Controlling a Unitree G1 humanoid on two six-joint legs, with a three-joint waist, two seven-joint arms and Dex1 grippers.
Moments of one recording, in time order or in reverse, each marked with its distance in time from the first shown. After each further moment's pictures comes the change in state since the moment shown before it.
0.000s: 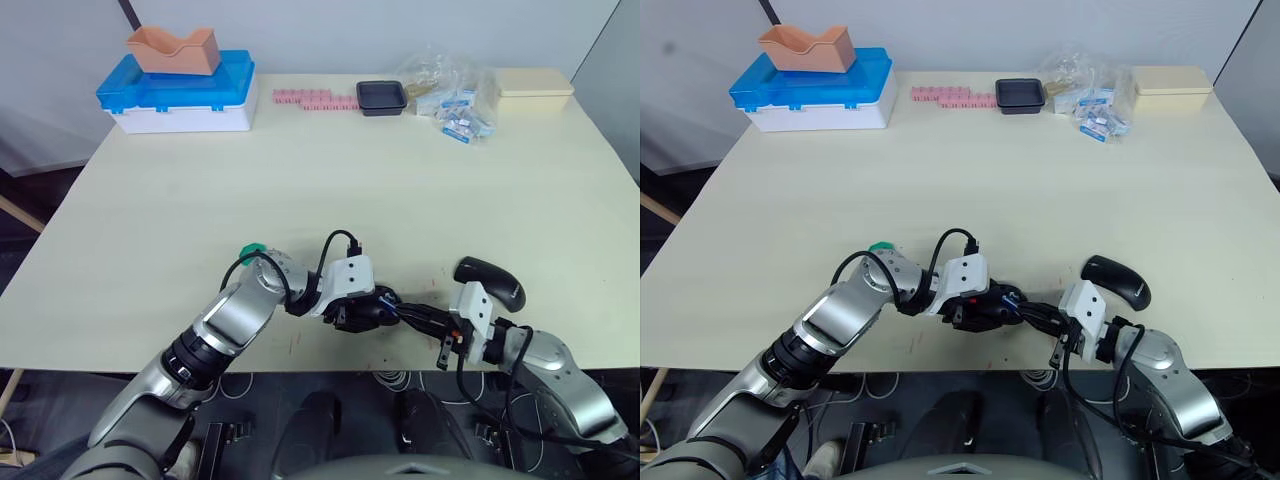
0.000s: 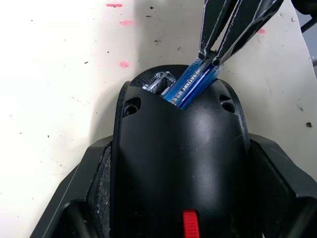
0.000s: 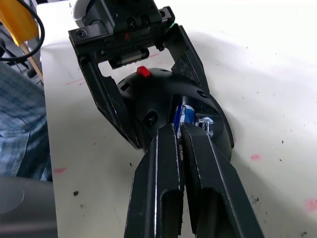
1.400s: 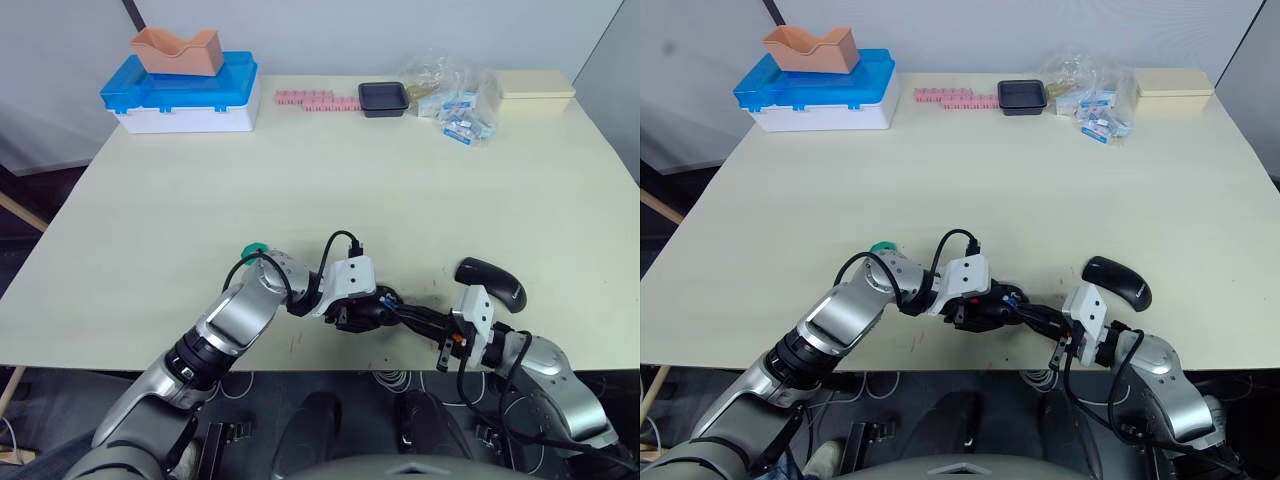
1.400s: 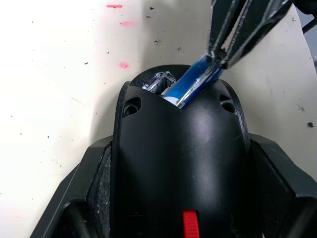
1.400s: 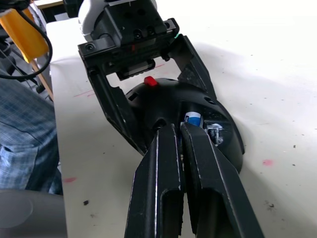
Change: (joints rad) left arm 0.004 -0.015 0.000 0.014 0.017 -0.018 -0.008; right arm 0.035 0.074 -0.044 0.026 0.003 -0.020 0.078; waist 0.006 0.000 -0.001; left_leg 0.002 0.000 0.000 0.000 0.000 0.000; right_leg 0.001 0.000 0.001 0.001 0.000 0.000
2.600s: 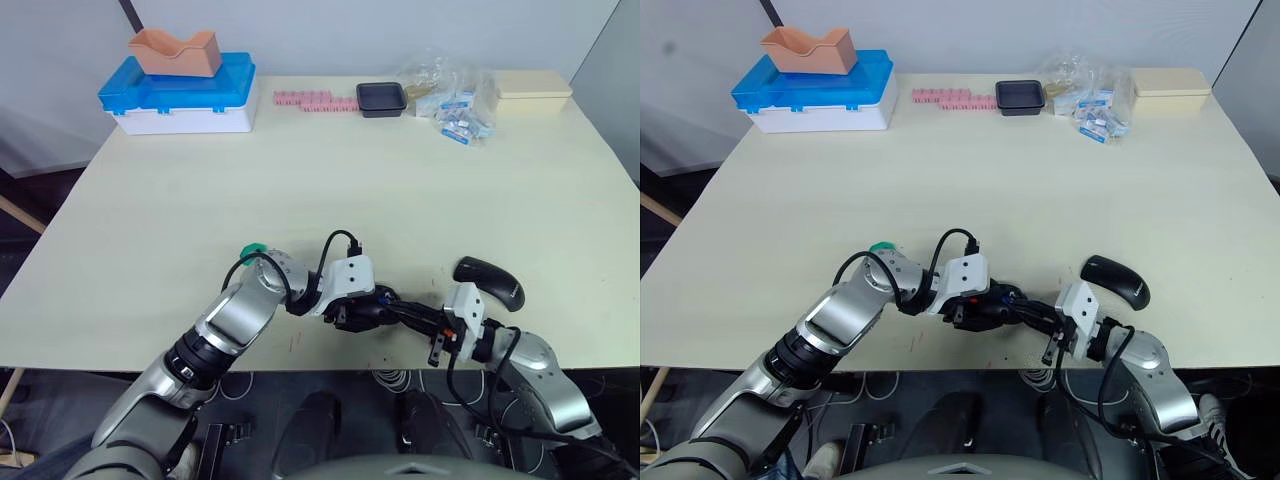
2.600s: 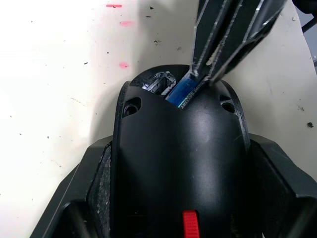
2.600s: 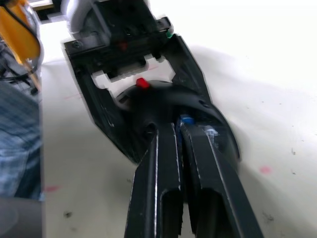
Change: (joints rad) left arm 0.000 -0.001 0.000 0.005 0.003 0.002 -0.006; right arm -0.050 0.056 0.015 0.077 -0.067 -0.029 -0.011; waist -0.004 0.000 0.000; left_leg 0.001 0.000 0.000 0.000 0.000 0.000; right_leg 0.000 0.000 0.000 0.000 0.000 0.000
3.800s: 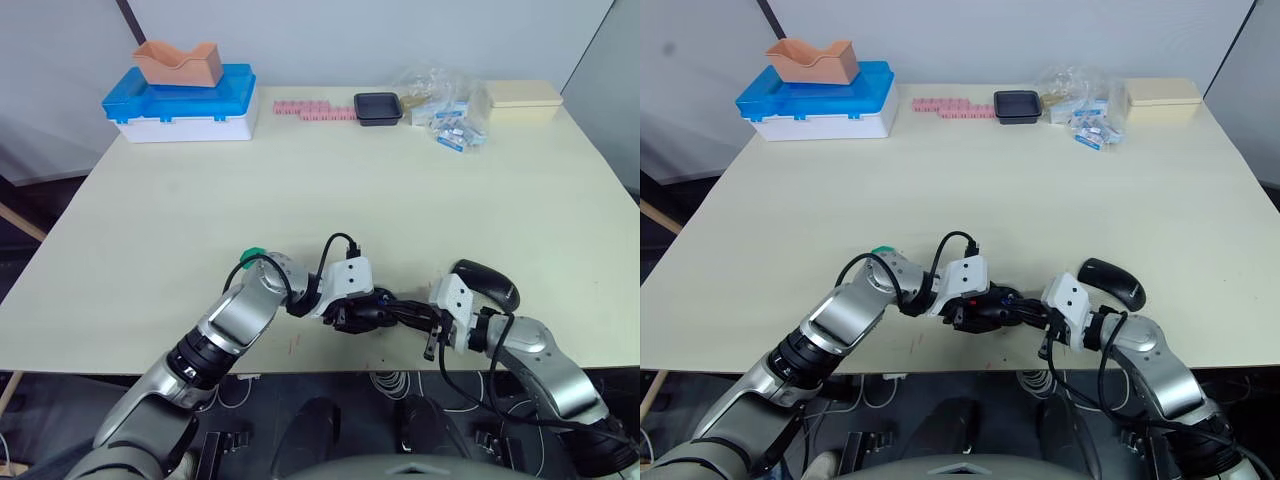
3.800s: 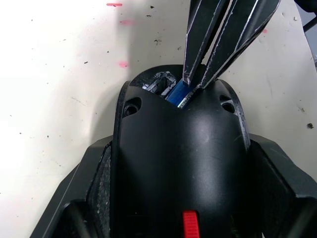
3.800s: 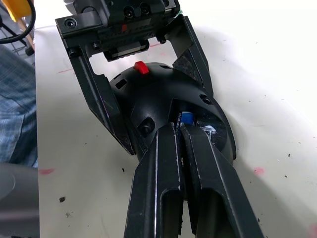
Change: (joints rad) left arm 0.005 -0.010 -0.001 0.033 0.000 0.000 0.001; right arm -0.077 -0.091 0.063 -0.075 -0.044 0.218 -0.025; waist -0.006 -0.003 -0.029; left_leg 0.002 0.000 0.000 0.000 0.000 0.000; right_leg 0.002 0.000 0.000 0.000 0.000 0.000
